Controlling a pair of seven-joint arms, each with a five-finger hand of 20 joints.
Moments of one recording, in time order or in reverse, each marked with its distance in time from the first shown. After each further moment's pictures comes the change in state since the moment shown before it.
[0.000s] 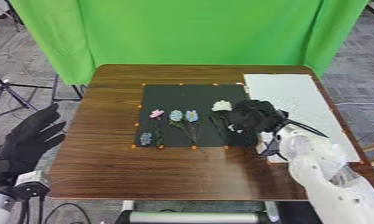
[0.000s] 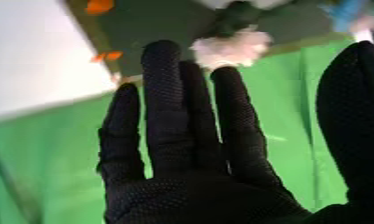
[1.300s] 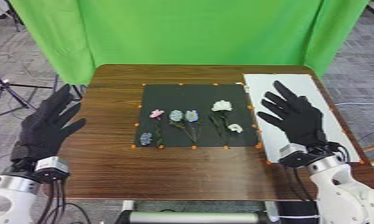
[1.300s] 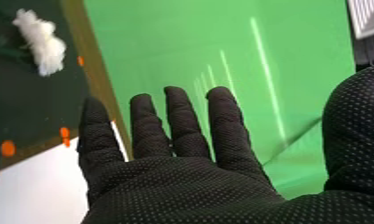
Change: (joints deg) left arm -11.6 -4.1 7.9 3.0 -1.6 -5.4 1.9; right arm -16.6 -25.9 27.2 -4.3 71.6 -3.3 3.3
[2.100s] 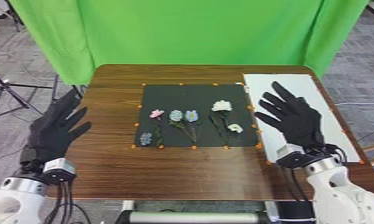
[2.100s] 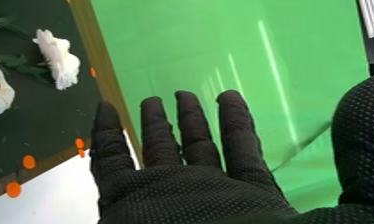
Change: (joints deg) left arm -0.8 -2.7 1.7 0.2 0.8 0.4 -1.5; right arm -1.5 -0.2 -1.7 -1.3 1.6 3.1 -1.2
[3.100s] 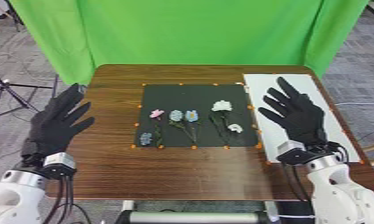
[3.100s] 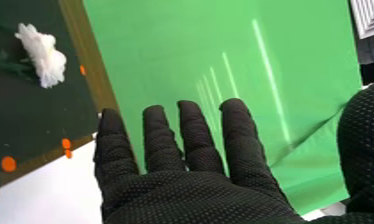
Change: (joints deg) left arm -3.1 -0.9 -0.8 0.7 0.0 -3.1 -2.7; right arm 1.0 0.0 0.1 0.2 -1.4 1.3 -1.7
